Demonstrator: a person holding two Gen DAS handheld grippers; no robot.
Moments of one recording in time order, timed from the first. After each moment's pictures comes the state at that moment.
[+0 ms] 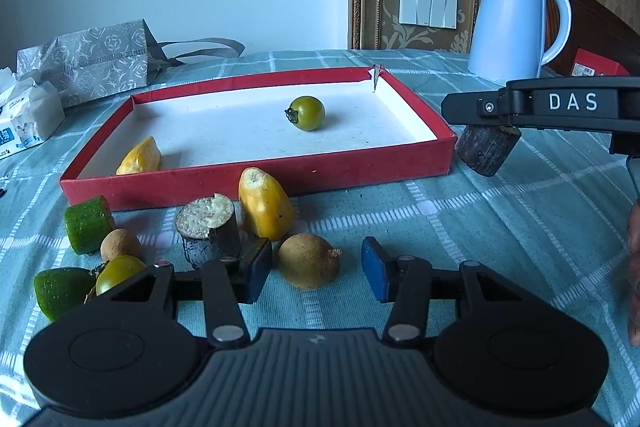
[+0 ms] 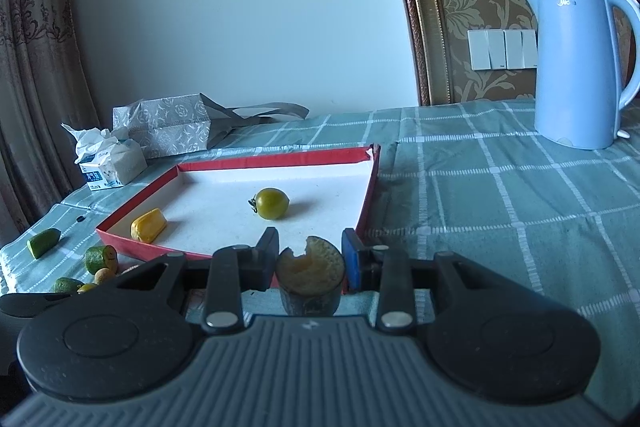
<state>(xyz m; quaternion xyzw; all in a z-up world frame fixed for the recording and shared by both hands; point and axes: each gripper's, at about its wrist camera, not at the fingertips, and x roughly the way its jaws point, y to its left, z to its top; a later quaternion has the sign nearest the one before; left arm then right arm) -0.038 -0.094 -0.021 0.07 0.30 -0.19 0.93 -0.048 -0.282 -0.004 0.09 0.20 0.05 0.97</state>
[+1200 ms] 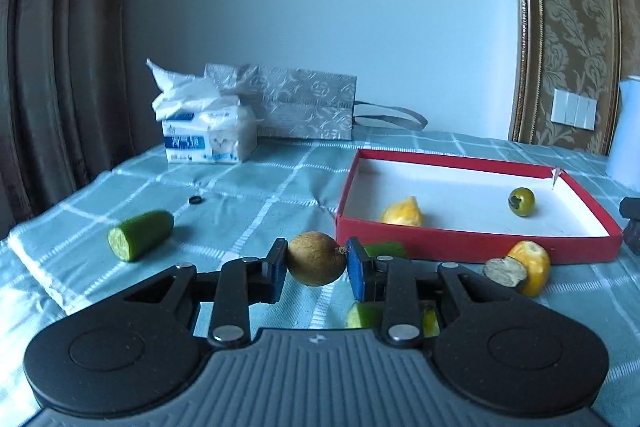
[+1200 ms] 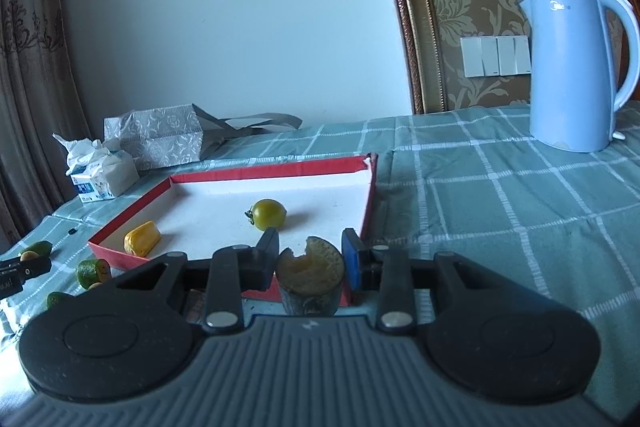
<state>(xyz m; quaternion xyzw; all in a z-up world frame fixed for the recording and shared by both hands) -0.044 0.055 0.001 -0.01 0.20 0.00 0.98 -0.039 -0.270 -0.005 0.09 0.18 0.03 0.98</state>
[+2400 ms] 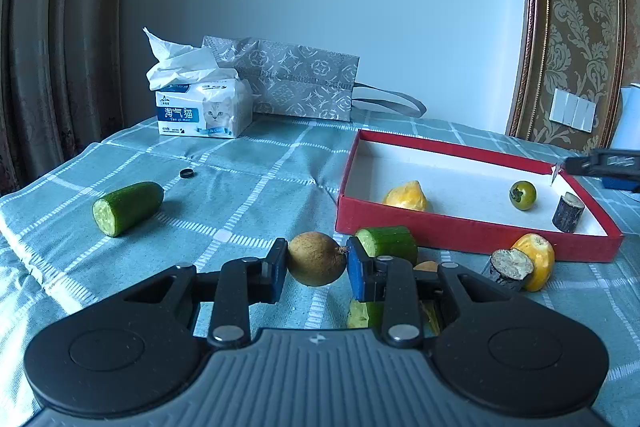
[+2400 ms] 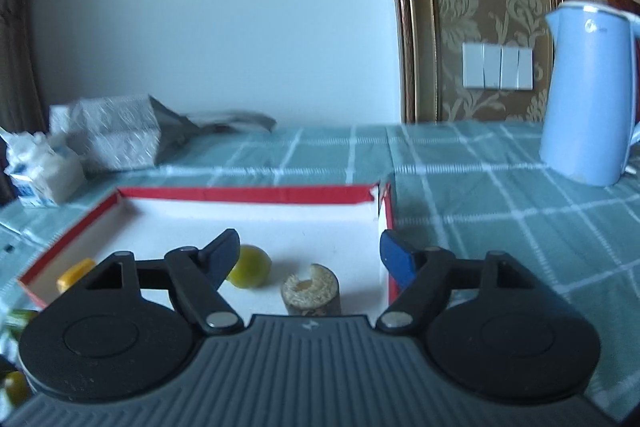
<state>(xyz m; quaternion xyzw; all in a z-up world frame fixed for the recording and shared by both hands) -0.036 0.063 -0.007 -0.03 0.22 -0.02 0.97 0.040 -0.242 0.002 0.06 0.19 -0.03 0.98</state>
